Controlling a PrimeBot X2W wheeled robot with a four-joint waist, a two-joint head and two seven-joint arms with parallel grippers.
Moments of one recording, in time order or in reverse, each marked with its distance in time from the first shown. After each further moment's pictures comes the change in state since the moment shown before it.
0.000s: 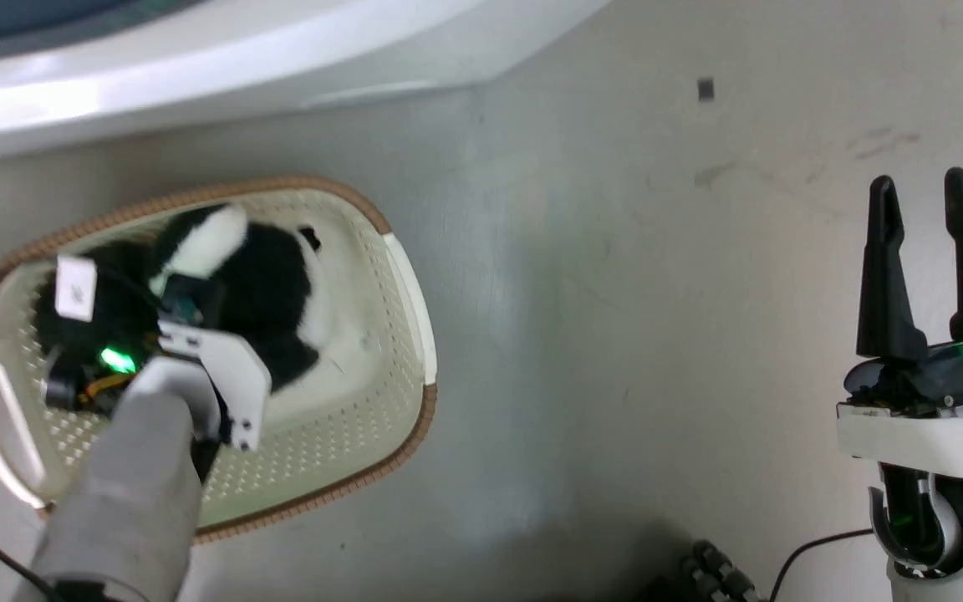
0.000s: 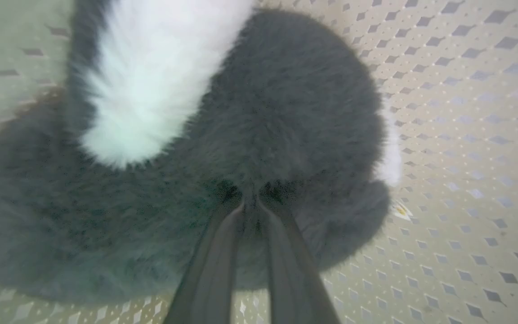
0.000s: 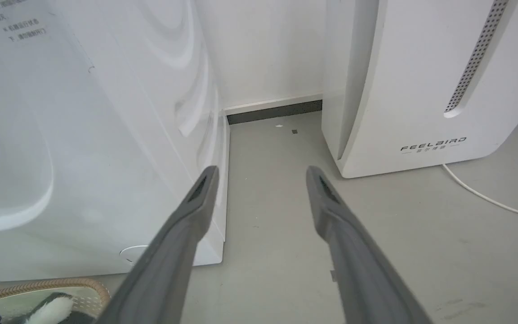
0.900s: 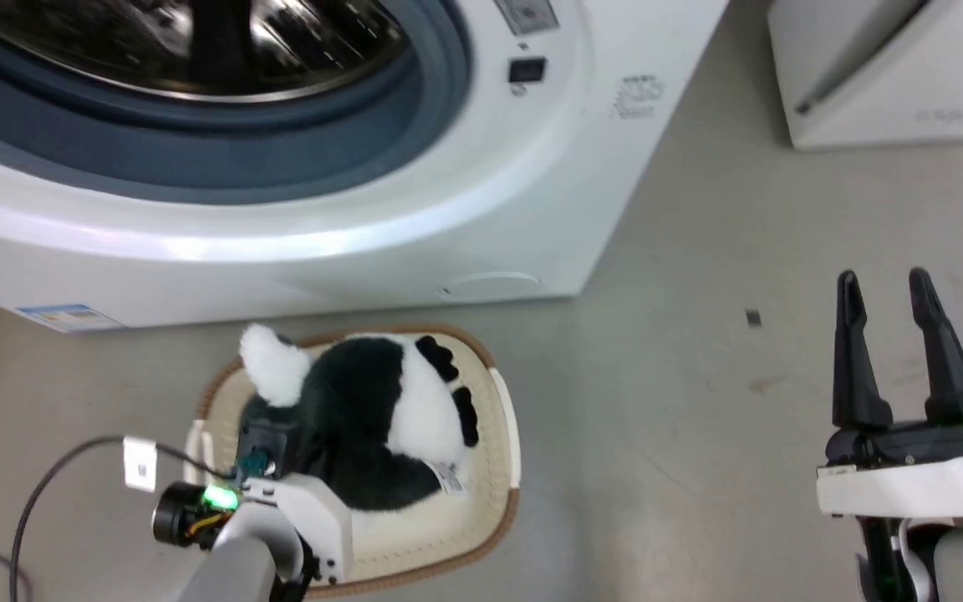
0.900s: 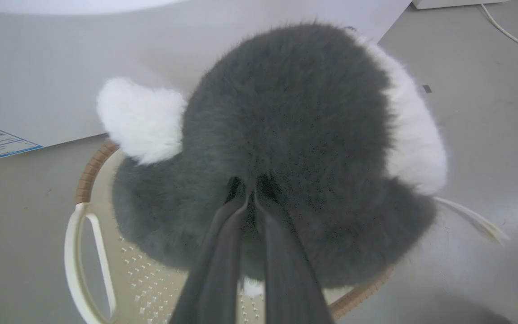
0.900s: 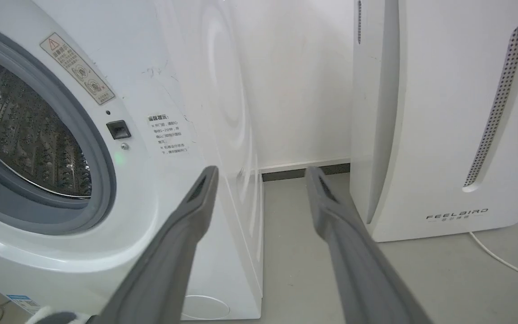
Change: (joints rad) left arm 0.382 -0.099 0.029 -0.307 -0.088 -0.008 -0.115; right arm 0.109 0.000 -0.010 0.092 -0.083 0.000 0.000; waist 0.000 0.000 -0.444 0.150
